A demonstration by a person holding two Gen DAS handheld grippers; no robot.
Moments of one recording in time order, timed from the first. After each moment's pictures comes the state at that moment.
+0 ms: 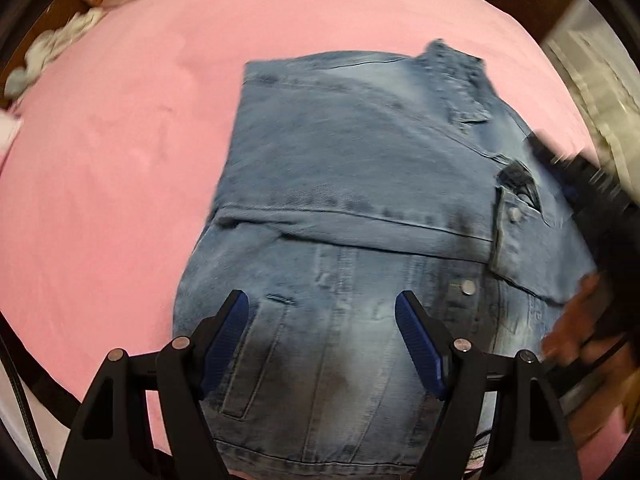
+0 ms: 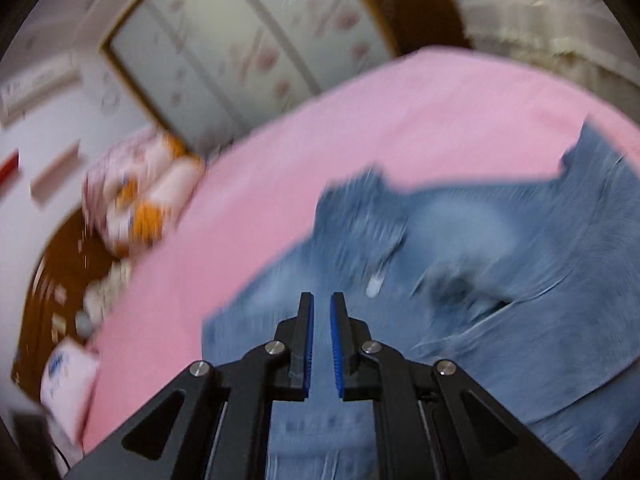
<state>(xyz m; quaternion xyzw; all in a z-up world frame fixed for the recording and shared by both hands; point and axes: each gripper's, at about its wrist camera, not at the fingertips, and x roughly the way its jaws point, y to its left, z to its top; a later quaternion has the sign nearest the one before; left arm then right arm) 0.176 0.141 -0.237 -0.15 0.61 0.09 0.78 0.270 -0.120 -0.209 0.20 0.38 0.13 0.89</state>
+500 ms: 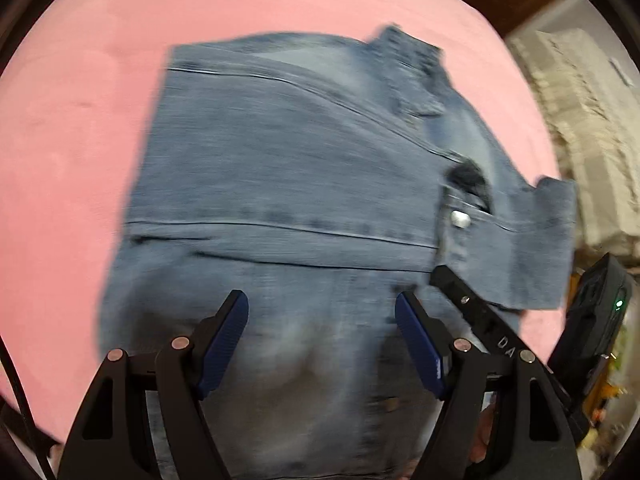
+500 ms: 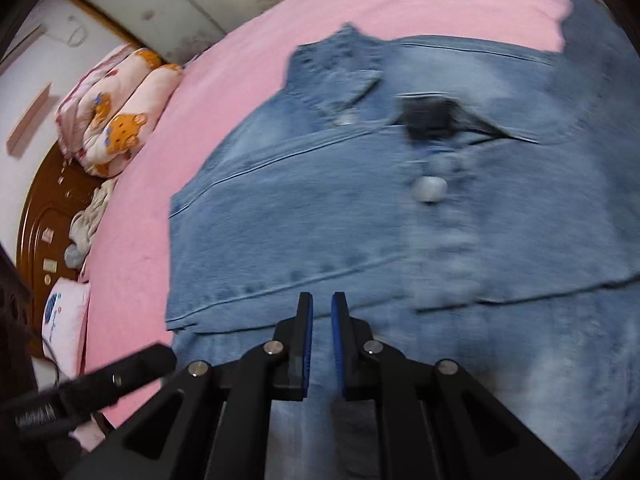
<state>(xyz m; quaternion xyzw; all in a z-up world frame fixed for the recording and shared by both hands) 0.215 0.104 -0.255 -0.21 0.62 -0.03 0.76 0.225 -0.140 -0.269 0.19 0.53 0.13 0.81</state>
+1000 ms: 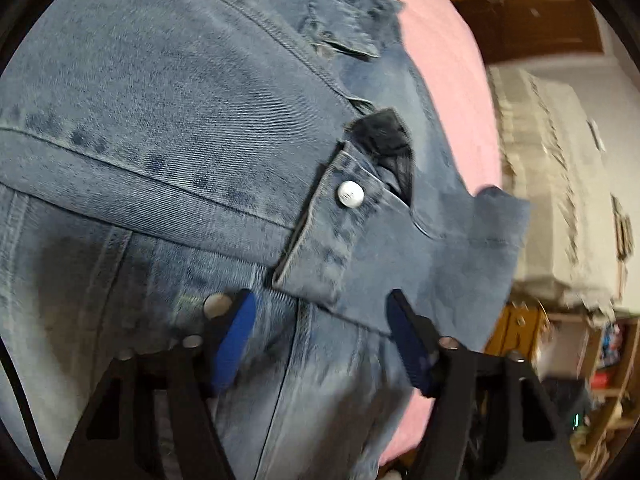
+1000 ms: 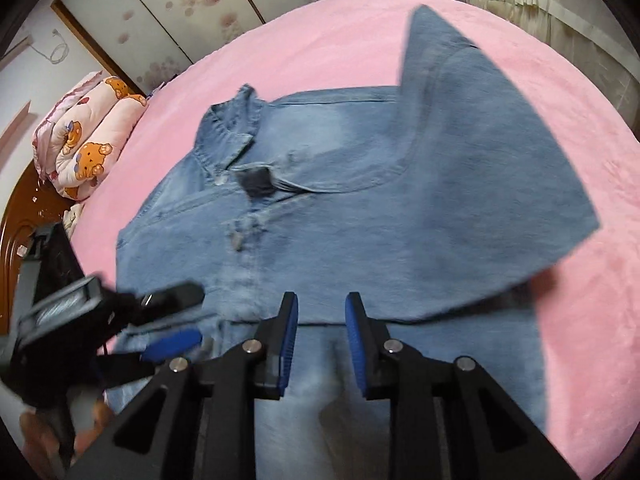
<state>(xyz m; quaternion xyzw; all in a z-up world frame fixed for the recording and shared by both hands) 0.246 -0.014 -0.322 -0.39 0.60 -0.07 0.70 0.204 -0.274 -0.251 0.16 0.50 0.07 0.85</state>
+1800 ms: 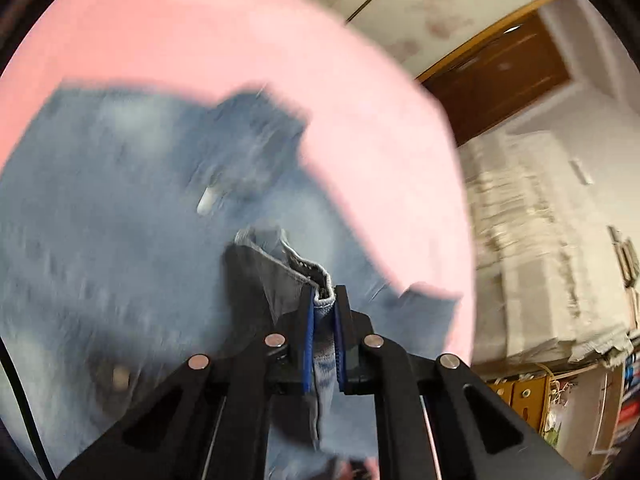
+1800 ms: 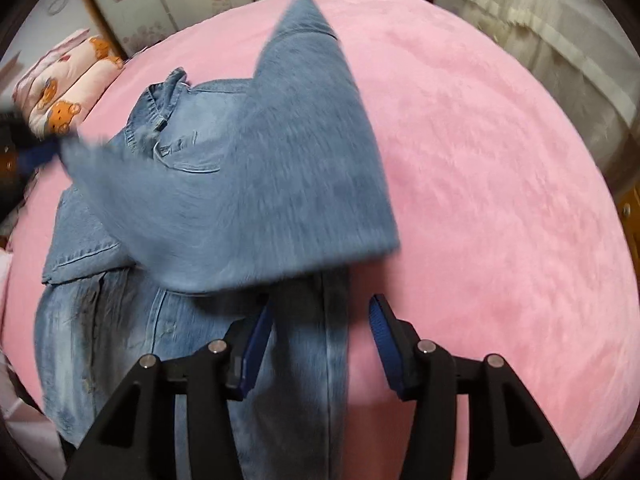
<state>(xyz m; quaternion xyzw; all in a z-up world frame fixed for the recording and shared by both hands) 0.313 -0.107 -0.192 -0.35 0.43 -0.01 0.83 0.212 -0.372 -0.271 0.05 0.52 0.05 0.85</state>
